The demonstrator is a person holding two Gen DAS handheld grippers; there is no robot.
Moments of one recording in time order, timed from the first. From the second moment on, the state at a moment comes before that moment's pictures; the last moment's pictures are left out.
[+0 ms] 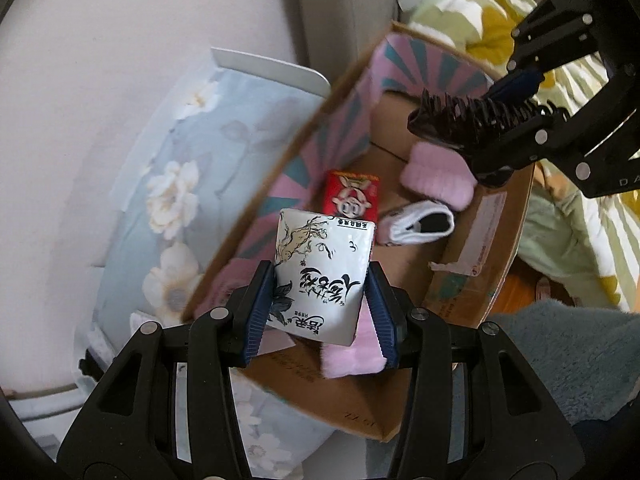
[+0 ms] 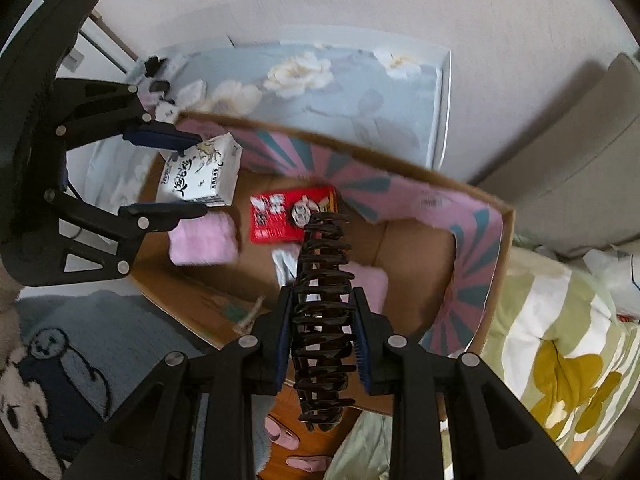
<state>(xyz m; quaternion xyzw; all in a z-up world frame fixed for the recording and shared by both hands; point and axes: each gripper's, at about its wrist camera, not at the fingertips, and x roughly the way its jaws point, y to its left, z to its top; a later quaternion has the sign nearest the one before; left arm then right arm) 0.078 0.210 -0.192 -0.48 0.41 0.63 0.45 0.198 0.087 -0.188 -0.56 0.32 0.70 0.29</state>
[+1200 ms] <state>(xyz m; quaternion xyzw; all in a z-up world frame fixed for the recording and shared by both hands) 0.043 0.148 -0.155 -0.51 0.33 0.71 0.37 0.214 0.115 -0.181 -0.47 0.44 0.70 0.30</state>
